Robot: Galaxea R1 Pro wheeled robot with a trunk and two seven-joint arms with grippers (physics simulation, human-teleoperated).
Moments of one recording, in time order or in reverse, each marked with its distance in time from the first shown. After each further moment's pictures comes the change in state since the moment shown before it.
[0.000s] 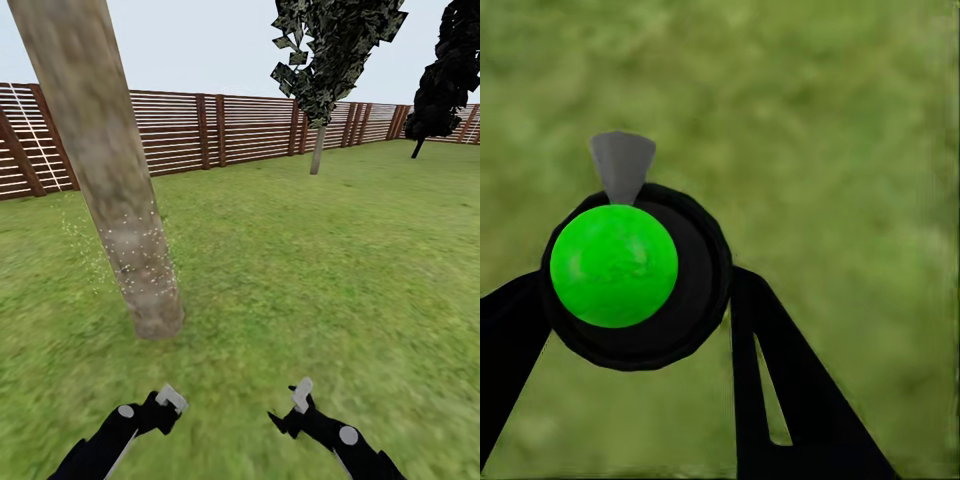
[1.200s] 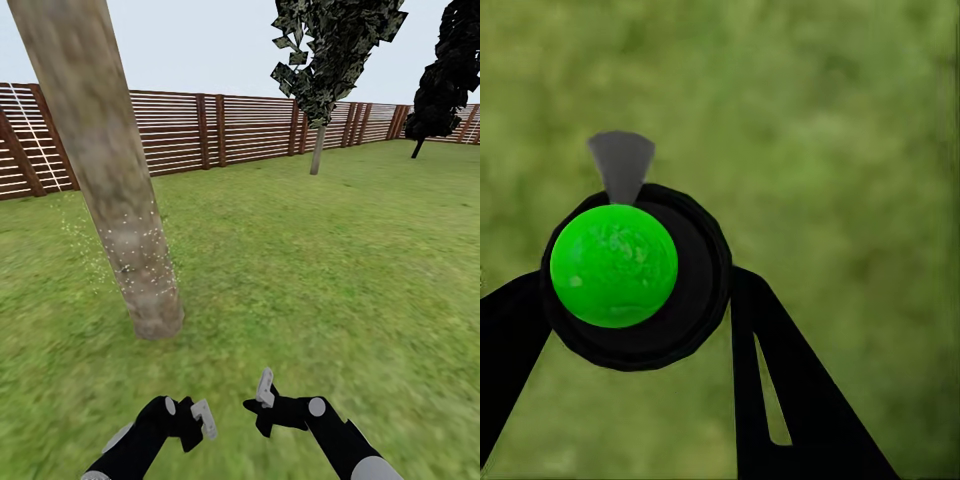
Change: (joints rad) left arm -0.042 -0.172 -0.001 0.000 -0.600 0.073 -0.306; right arm -0.051 0.083 0.109 -0.135 0.140 0.095 0.292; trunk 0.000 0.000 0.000
